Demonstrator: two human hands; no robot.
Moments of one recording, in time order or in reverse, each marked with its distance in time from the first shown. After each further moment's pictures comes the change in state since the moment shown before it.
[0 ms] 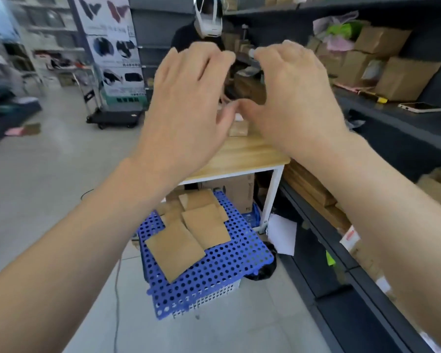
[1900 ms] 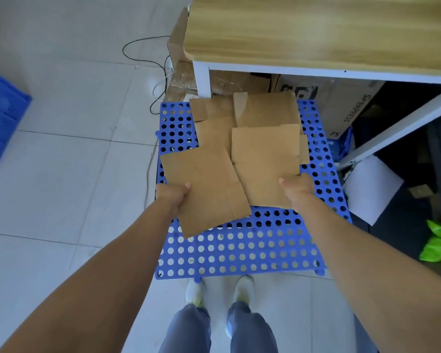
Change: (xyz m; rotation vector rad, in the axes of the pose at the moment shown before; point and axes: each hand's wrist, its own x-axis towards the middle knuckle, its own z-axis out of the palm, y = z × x) left_hand -0.392 -0.250 0.413 -0.479 -0.278 -2.306; right_hand -0.096 0.090 0.661 0.478 -1.044 1.090
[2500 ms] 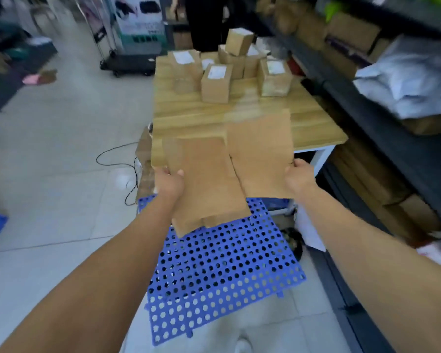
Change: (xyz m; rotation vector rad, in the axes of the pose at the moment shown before) left_hand -0.222 0.184 0.032 0.080 -0.078 0.641; right_hand -0.149 -0.077 -0.234 0.415 0.224 -0.352
